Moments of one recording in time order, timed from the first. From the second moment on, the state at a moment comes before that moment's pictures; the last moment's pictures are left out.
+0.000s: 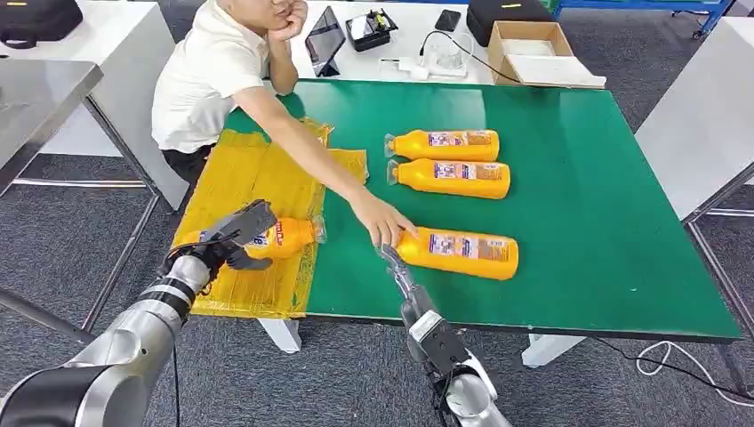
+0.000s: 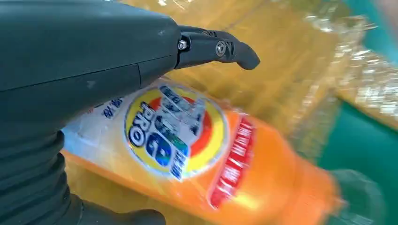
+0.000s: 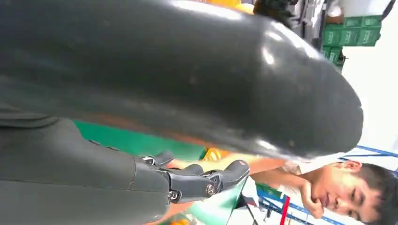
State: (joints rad) left arm -0.69 -0.04 0.09 -0.39 -1.06 -0.22 -0.23; right arm -0.12 0.14 0.42 -1.17 0.35 0.11 -0.62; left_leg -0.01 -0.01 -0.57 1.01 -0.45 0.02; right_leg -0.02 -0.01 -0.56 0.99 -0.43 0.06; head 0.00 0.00
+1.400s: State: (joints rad) left arm -0.13 -0.15 -0.22 -1.49 -0.41 0.05 -0.37; right arm -0.08 0.03 0.31 -1.29 0.87 -0.27 -0.48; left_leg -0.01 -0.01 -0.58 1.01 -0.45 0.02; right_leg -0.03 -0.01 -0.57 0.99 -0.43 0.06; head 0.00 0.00
